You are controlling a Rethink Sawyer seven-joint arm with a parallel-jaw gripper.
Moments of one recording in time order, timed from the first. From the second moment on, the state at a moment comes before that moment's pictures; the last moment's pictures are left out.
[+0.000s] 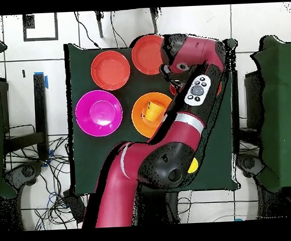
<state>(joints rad) -0.24 0.27 -0.88 0.38 0.51 1.52 2.68</state>
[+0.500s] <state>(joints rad) -0.23 0.26 -0.88 0.41 0.48 1.47 2.68</state>
